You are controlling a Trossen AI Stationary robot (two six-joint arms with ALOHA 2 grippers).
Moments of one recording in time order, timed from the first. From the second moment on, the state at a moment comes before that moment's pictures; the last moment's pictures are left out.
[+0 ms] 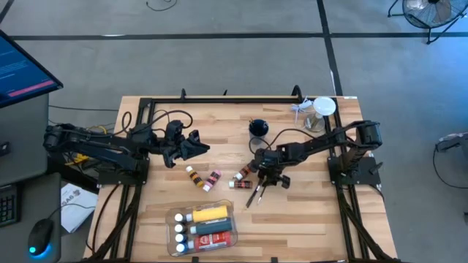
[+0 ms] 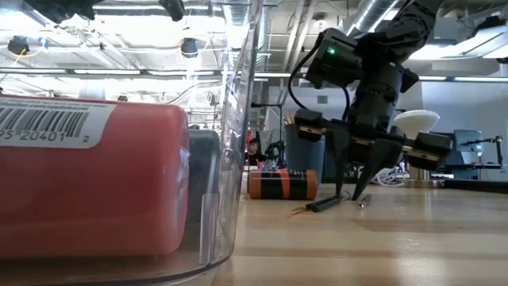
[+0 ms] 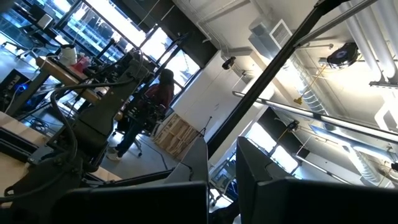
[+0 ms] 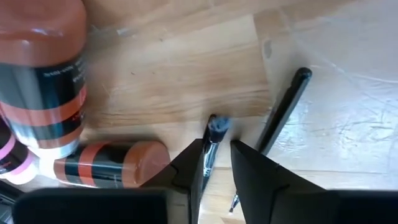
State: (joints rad) left arm -0.02 1.01 0.53 0.85 0.14 -0.78; right arm 0.02 1.76 0.82 -0.20 -0.34 1.98
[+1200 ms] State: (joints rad) left arm -0.02 1.01 0.53 0.85 0.14 -0.78; right arm 0.05 1.71 0.82 -0.28 -0.29 1.99
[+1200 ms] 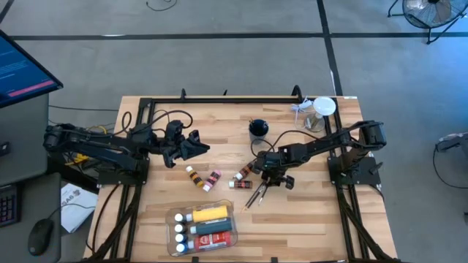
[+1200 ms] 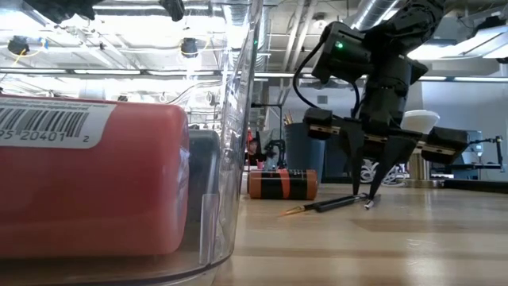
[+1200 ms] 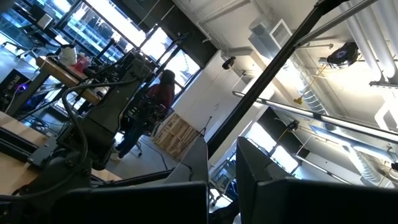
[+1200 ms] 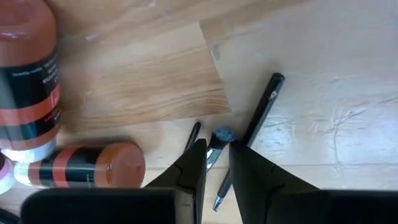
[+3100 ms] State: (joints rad) left arm -0.02 1.01 0.53 0.84 0.14 -0.77; right arm 0.07 1.65 0.80 -0.29 -0.18 1.96
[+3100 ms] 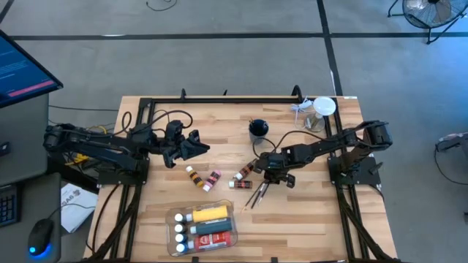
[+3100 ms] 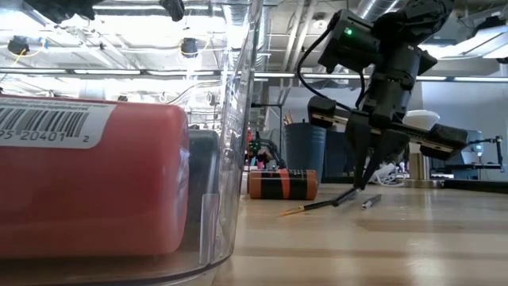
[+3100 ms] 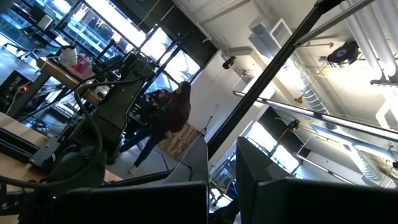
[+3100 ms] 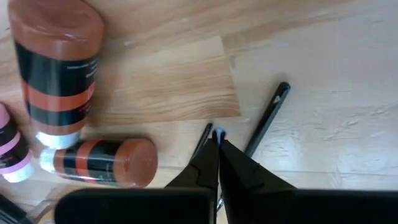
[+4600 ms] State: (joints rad) left arm -0.02 1.01 0.53 0.84 0.14 -0.77; right arm -0.06 1.30 0.80 -0.36 0.09 1.78
